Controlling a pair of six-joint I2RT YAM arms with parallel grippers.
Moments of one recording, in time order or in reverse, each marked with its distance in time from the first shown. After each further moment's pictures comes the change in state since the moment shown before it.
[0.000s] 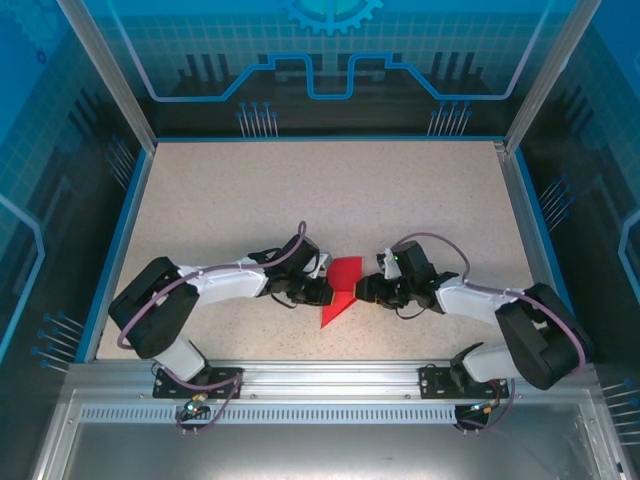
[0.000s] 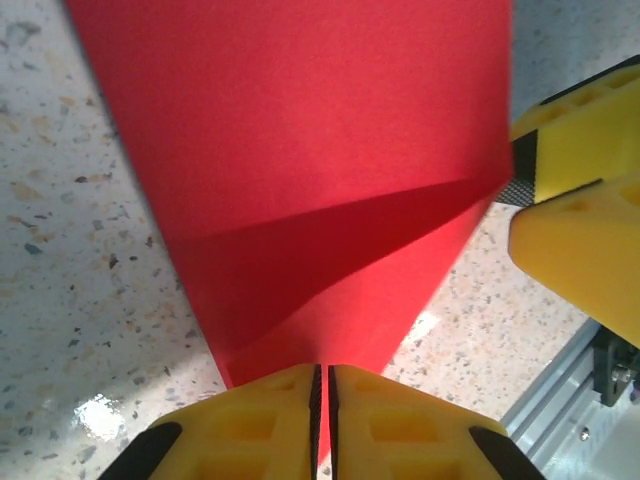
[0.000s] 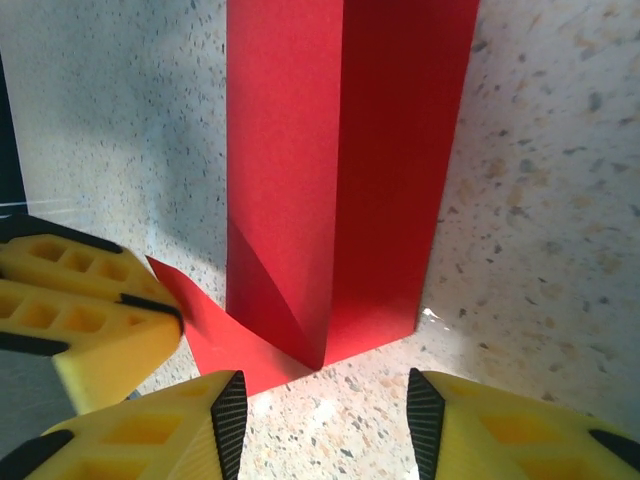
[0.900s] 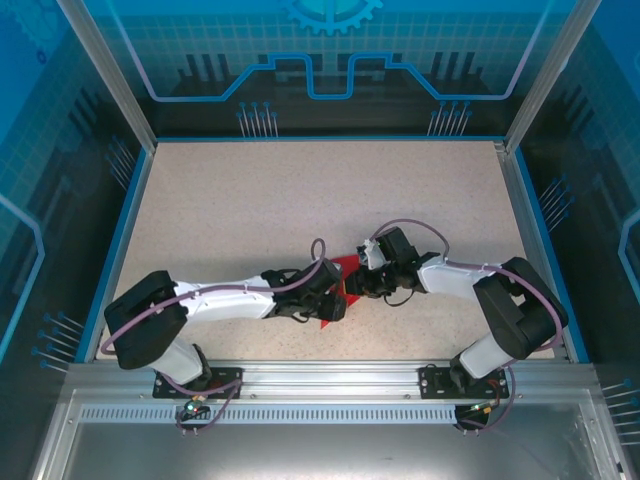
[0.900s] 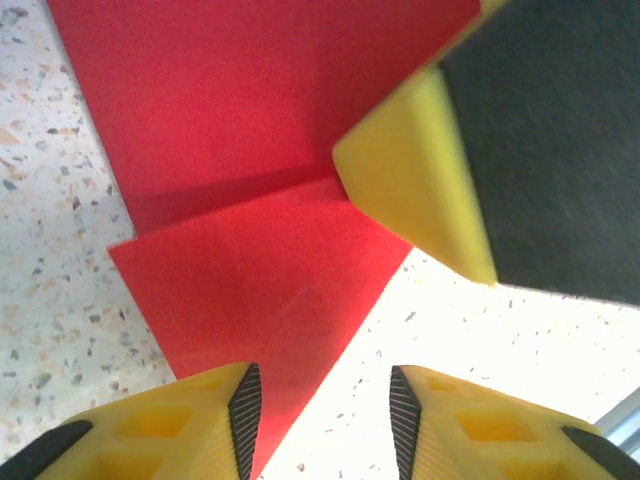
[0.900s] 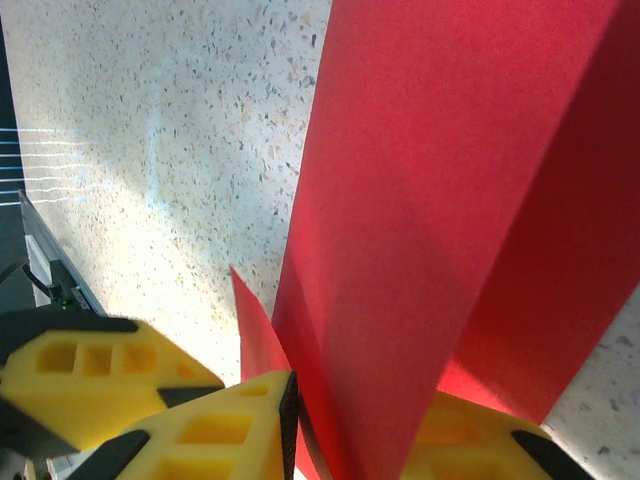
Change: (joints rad) left arm -0.273 -0.072 0.024 -0.071 -0.417 -0.135; right arm 0.033 0.169 0.198 -0.121 -0.064 -0.148
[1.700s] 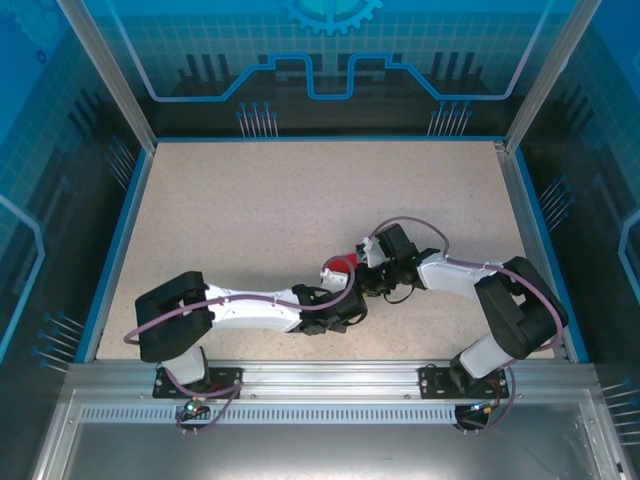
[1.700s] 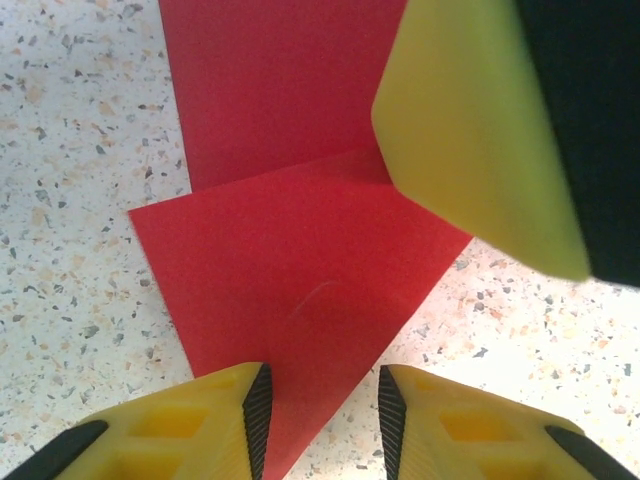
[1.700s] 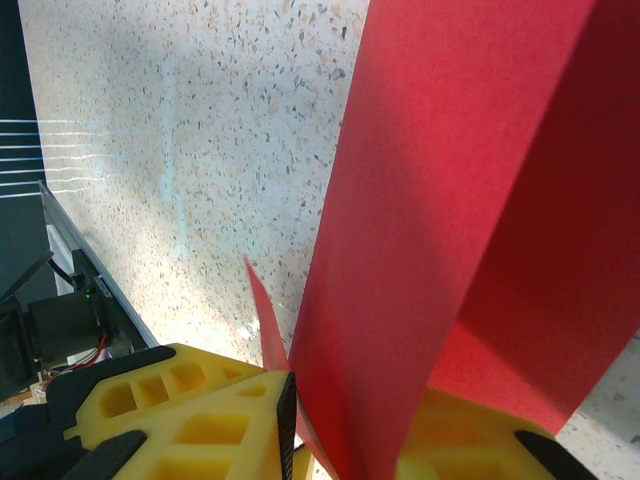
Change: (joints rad) left arm -0.172 0.146 0.127 -0.165 -0.354 -0.198; right arm -0.008 0.001 0.033 -0.047 -0.041 -0.003
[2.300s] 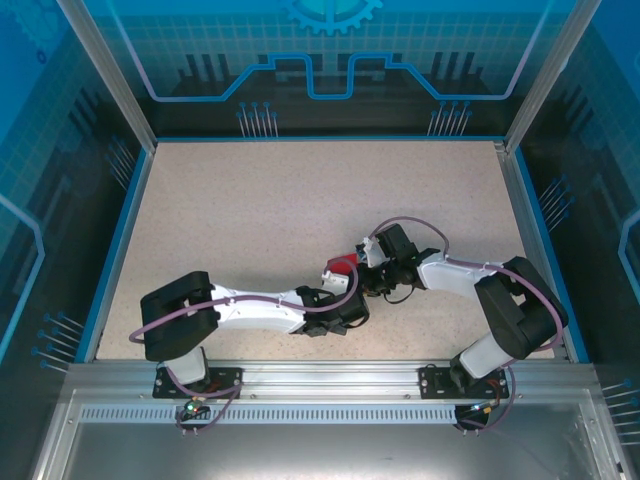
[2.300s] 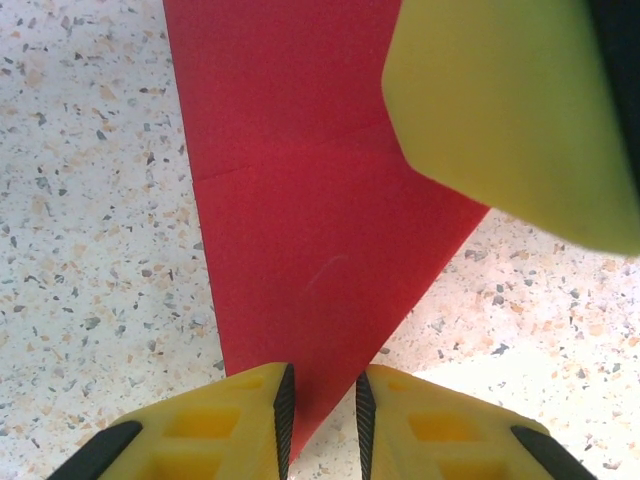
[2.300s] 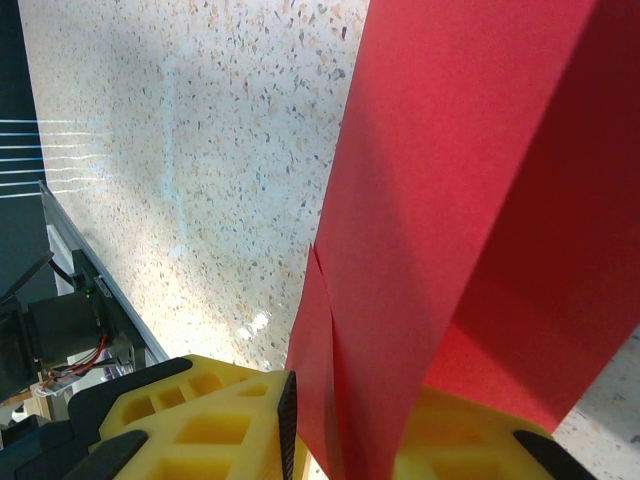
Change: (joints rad) left arm -0.011 0.025 0.013 -0.025 -0.014 -0.006; right arm 0.000 0.000 0.000 0.000 0.000 0.000
